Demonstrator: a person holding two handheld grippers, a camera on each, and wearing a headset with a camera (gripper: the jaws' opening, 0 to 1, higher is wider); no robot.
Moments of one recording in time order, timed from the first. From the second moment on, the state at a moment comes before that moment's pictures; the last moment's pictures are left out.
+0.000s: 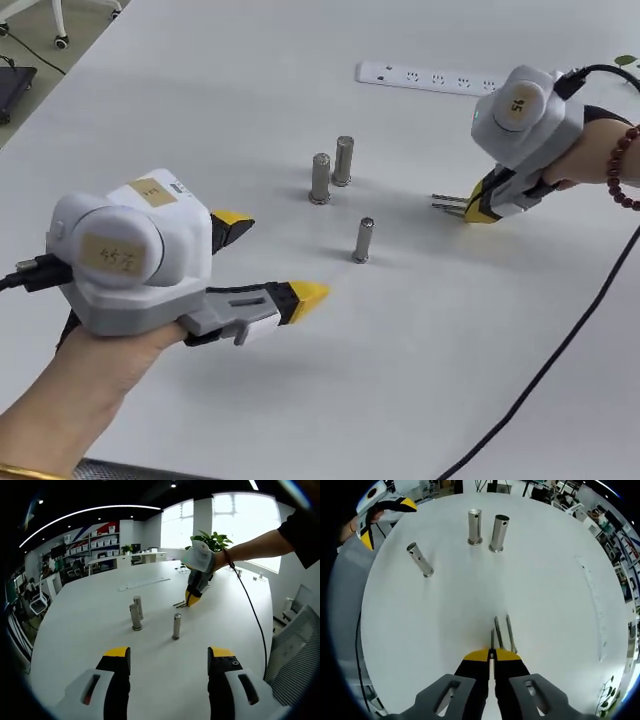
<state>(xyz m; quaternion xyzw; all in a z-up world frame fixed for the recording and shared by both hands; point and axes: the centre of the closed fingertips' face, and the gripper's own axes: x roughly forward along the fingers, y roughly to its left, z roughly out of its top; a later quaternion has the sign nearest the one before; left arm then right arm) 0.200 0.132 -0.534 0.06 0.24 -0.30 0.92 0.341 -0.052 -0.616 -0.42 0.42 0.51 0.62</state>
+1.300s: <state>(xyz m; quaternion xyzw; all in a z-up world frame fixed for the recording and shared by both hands) 0.192 0.097 -0.518 0.00 0.27 -0.34 0.90 0.239 0.012 -0.545 -0.42 0.21 0.58 0.66</state>
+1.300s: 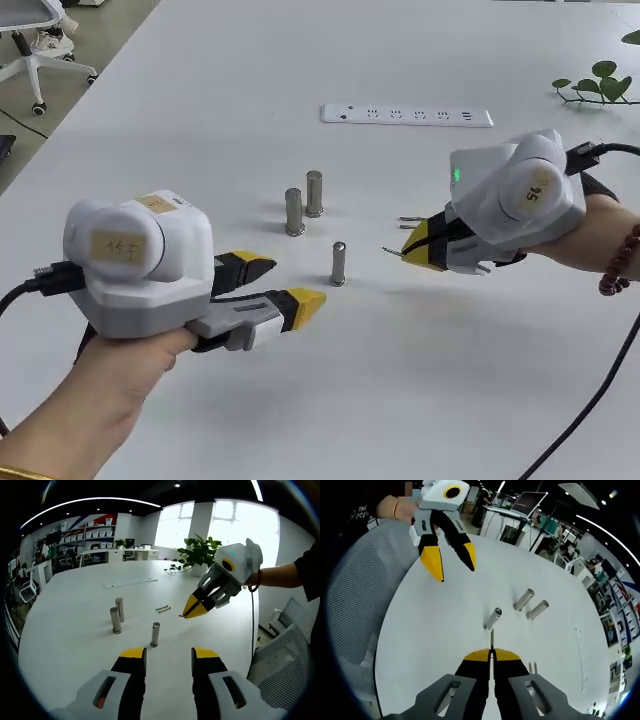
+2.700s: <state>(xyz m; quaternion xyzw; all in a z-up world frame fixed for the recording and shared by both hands) 0.187 0.064 -0.507 -0.14 0.26 -0.38 0.88 0.184 0.063 -0.511 -0.44 0.11 0.62 0.64</state>
